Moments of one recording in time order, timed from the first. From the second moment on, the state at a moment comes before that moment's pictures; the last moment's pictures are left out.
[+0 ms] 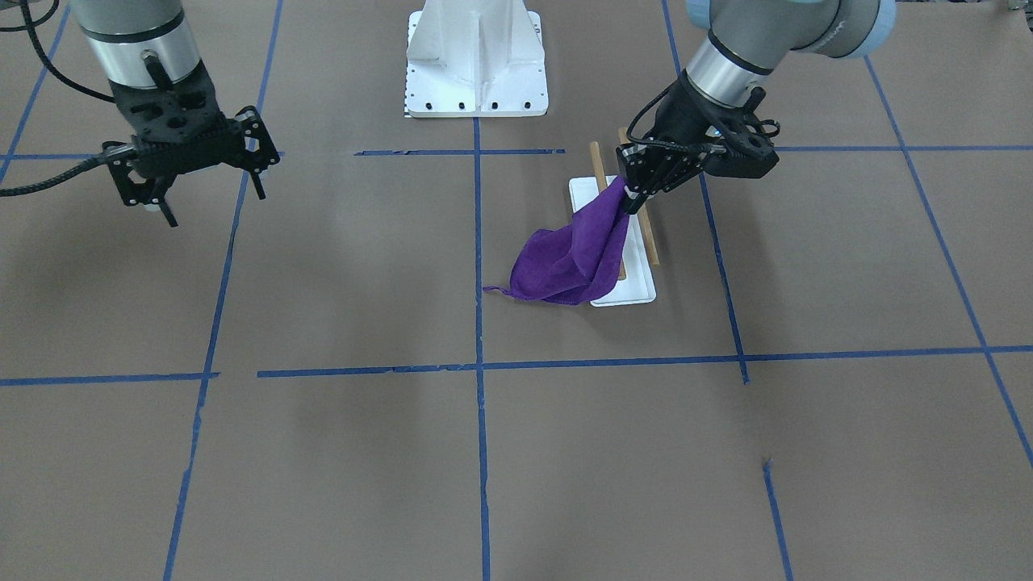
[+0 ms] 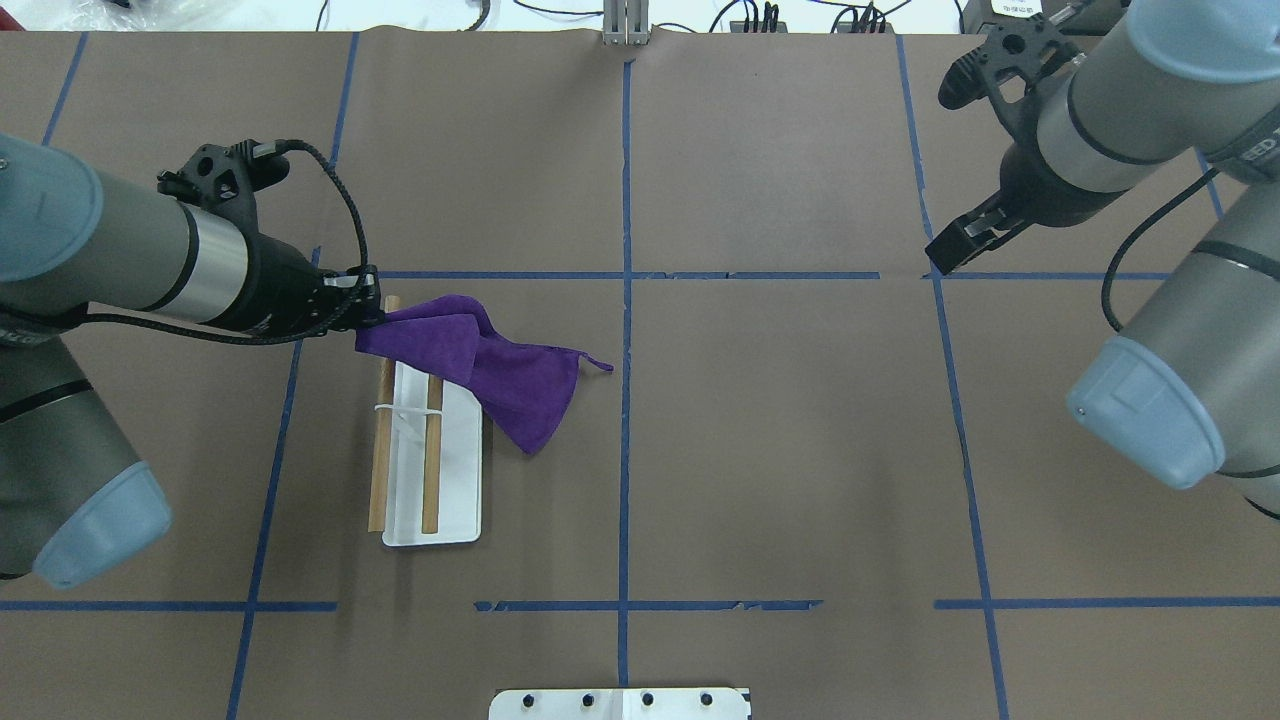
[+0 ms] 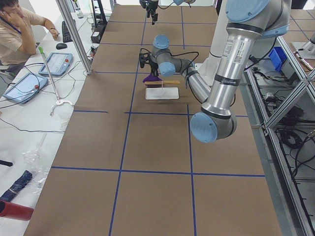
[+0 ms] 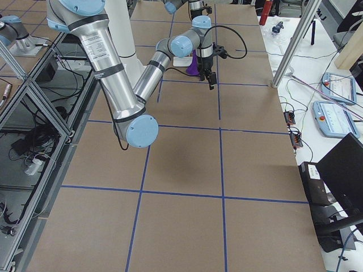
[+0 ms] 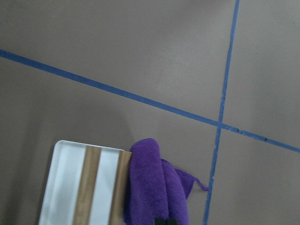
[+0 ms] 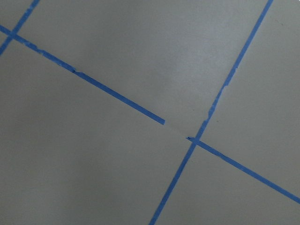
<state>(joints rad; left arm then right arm) -0.73 -1.82 -2.02 -1.91 -2.01 -1.34 0.92 -1.15 2.12 -1.97 1.97 0.31</state>
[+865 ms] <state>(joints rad) -0.75 -1.70 -1.99 -1.92 -2.00 -1.07 1.08 -1.39 2.09 -1.96 2.04 0.18</state>
